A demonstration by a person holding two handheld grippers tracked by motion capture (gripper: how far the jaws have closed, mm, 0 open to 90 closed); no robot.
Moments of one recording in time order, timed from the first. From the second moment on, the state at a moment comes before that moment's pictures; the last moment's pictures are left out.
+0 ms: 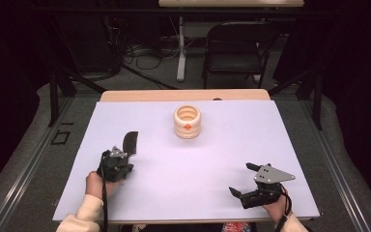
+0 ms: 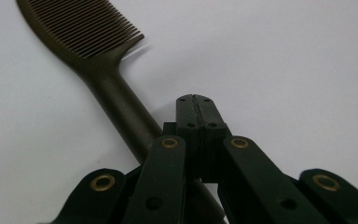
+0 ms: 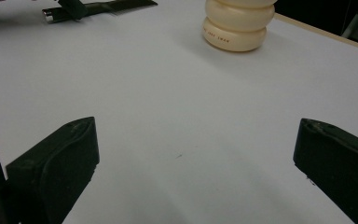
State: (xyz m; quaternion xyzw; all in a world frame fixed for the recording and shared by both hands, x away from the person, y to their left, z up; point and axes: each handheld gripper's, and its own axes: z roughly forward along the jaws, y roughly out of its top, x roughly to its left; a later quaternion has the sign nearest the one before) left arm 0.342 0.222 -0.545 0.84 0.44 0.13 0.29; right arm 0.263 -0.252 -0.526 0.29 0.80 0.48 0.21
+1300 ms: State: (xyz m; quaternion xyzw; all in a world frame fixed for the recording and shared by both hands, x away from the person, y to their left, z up) left arm 0.350 0.236 -0.544 0.85 0.45 0.14 0.25; right arm 0.264 -0.252 -0.526 0.29 0.80 0.47 0.21
